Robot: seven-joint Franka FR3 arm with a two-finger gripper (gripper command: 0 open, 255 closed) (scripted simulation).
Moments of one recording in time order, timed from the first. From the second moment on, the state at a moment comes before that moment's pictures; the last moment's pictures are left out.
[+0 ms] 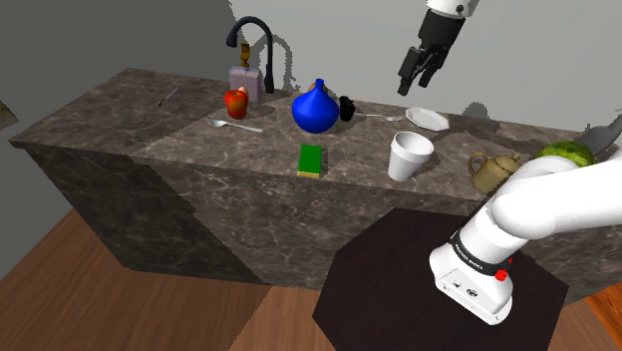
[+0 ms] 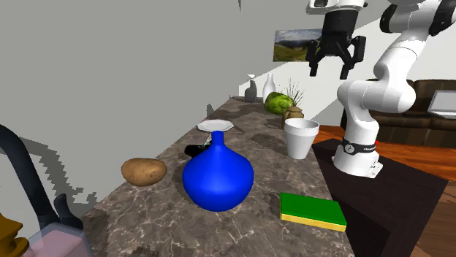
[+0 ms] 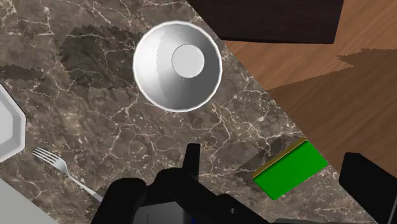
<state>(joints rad) -0.02 -0.75 0.07 -2.38 0.03 1.68 0.00</state>
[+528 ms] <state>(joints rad) -0.06 -0.56 0.05 -2.36 0.02 1.85 0.04</state>
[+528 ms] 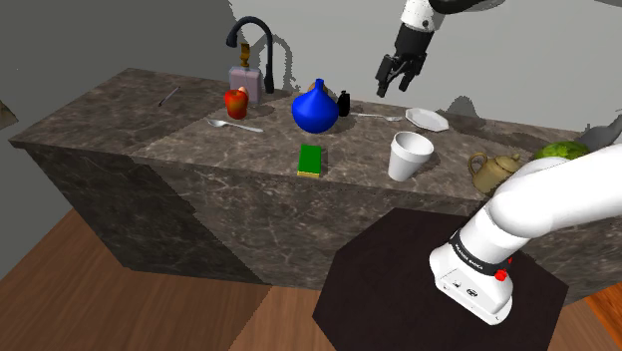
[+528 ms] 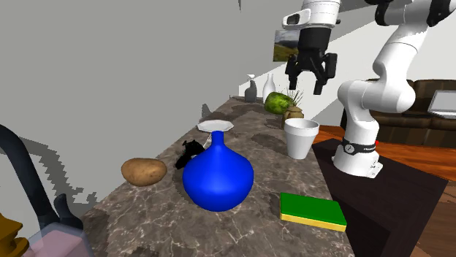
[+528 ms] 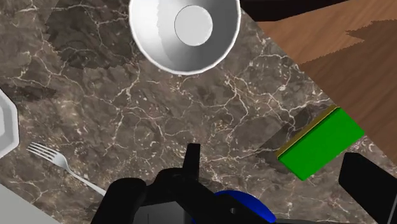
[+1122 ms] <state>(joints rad) -0.11 -0.26 0.02 -2.25 0.01 2.07 0.08</state>
